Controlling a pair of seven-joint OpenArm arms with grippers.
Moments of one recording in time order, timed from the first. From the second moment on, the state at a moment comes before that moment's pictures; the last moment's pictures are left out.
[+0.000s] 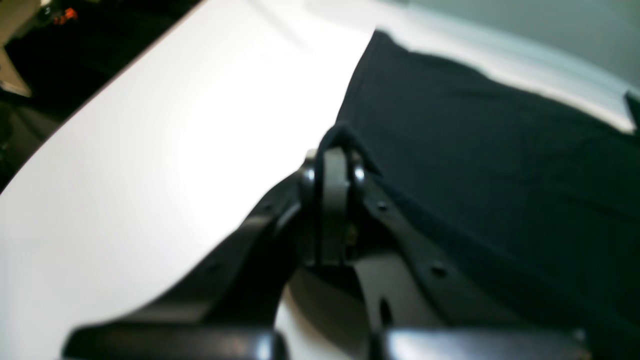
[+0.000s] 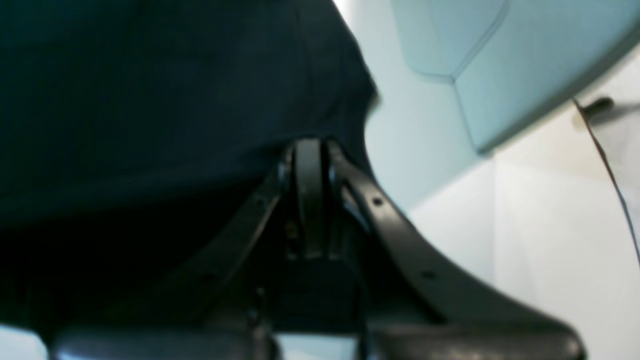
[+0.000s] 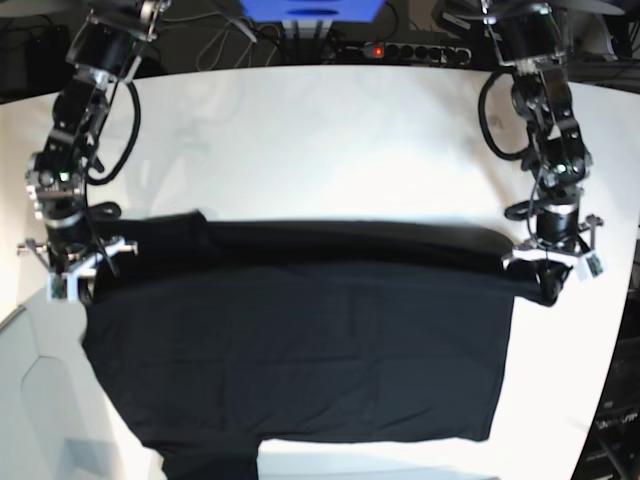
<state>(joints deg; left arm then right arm) 4.4 -15.3 -20.4 95.8 -24.4 0.4 22.4 0.2 7.7 25.2 96.5 -0.2 22.5 -29.6</state>
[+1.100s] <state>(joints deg) -10.0 -15.3 -20.3 74.4 -24.3 0.7 23.2 25.9 12.8 17.1 60.1 -0.6 22.5 -23.8</state>
